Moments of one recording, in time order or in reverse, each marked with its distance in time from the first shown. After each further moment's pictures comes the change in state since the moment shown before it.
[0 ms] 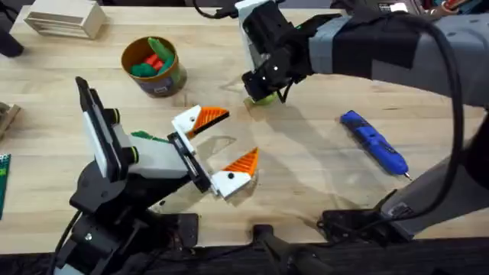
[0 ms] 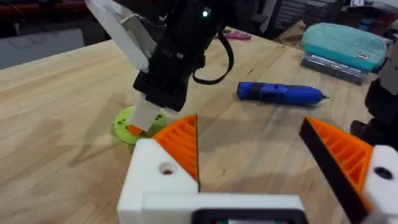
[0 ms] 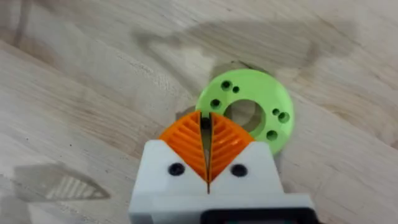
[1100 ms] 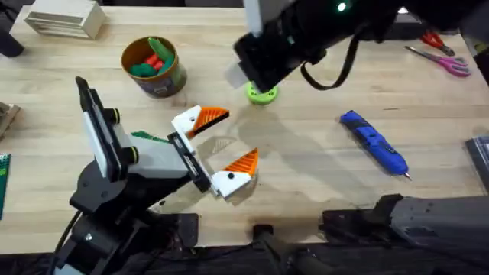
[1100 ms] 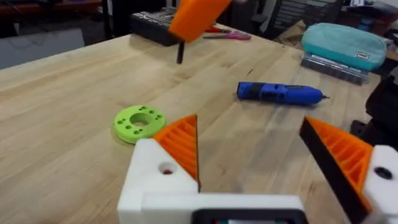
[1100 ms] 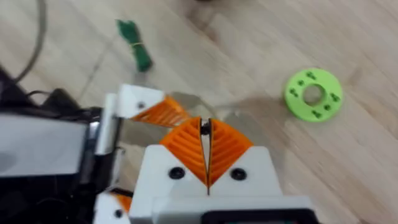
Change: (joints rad) left arm 0.000 0.000 0.000 0.000 0.000 0.000; right arm 0.196 -0.325 0.347 -0.524 -0.119 0.002
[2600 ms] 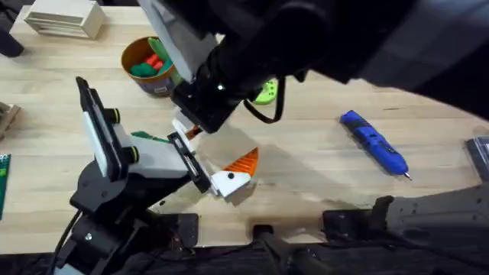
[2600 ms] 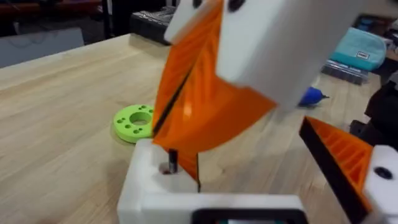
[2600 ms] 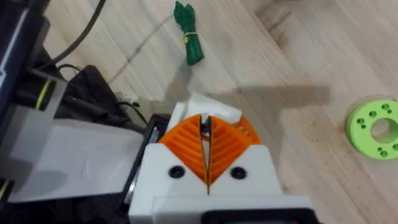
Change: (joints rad) left arm 0.000 0.000 0.000 -0.001 0.000 -0.002; right arm 0.215 0.130 0.051 0.060 -0.010 0.018
